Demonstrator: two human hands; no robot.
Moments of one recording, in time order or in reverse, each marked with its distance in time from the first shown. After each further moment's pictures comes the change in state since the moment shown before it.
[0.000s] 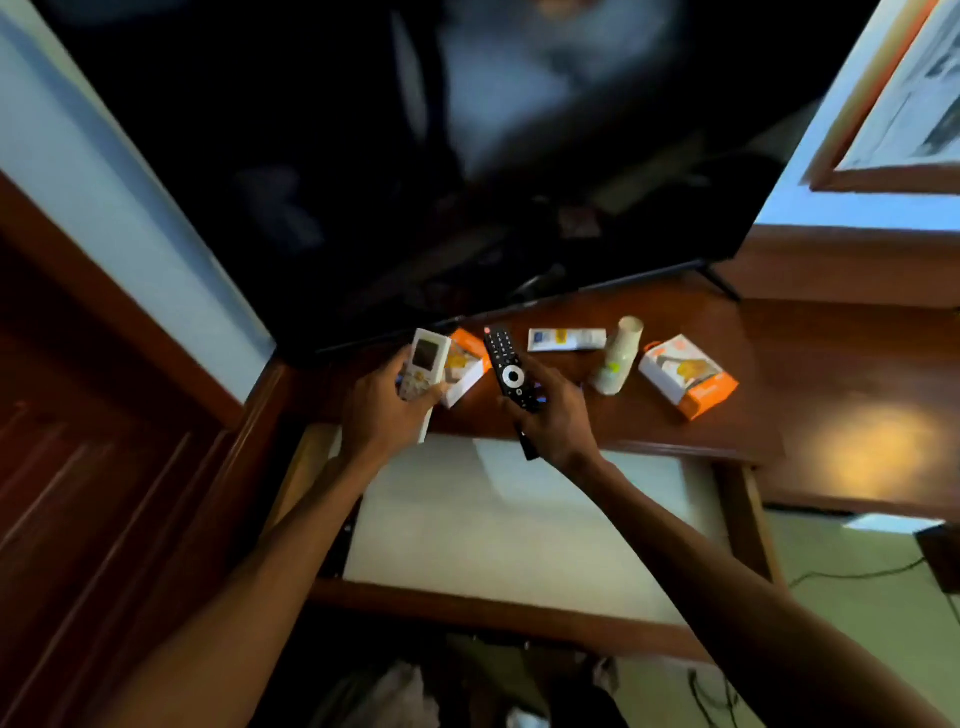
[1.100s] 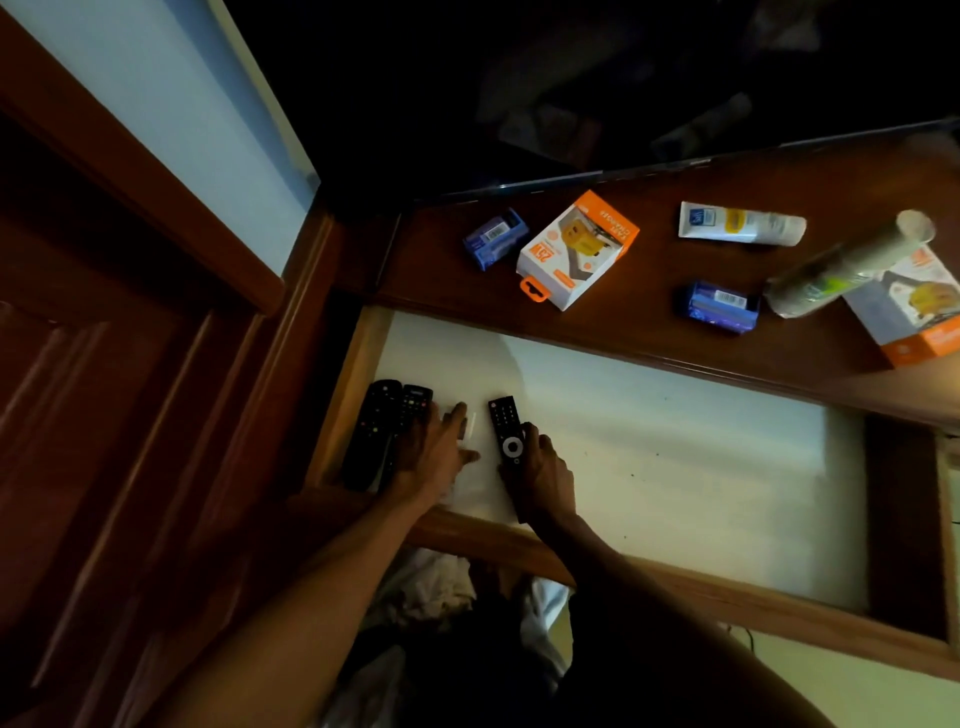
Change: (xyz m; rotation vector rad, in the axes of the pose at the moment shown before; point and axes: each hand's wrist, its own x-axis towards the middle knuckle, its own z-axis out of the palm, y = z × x) left_hand -0.059 -0.247 0.115 0.498 -0.726 -0.223; right_hand -0.108 0.075 0.251 -0.481 -0.532 0.536
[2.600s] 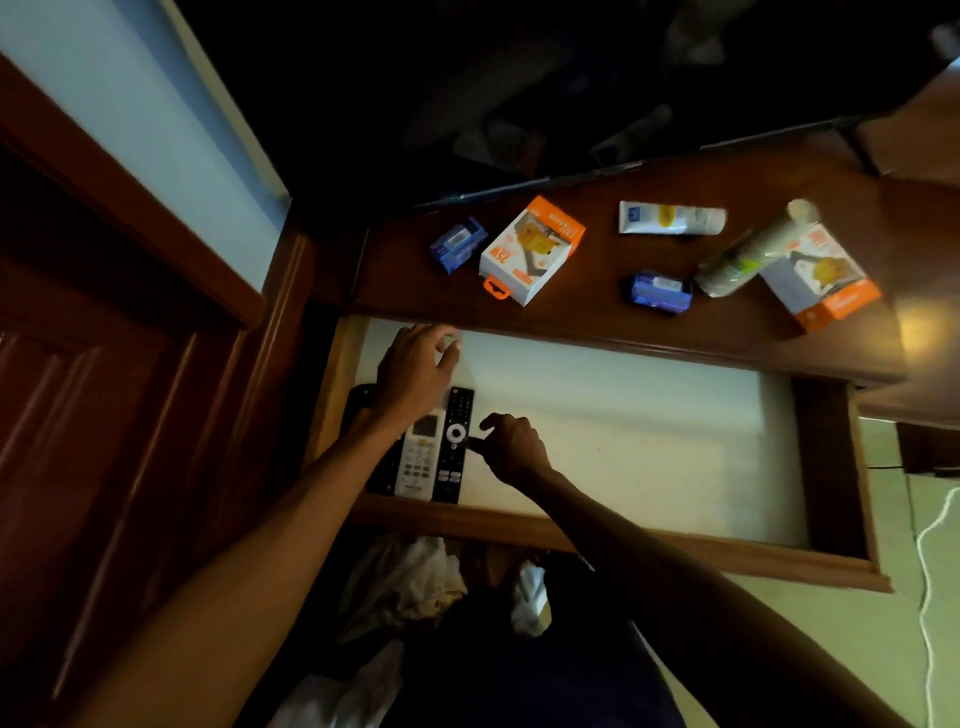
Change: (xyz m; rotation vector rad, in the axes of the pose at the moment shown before) left_hand -0.009 0.026 -0.117 -0.415 0.452 0.306; right_hand -0.011 -0.030 -0.044 0.096 -0.117 0.040
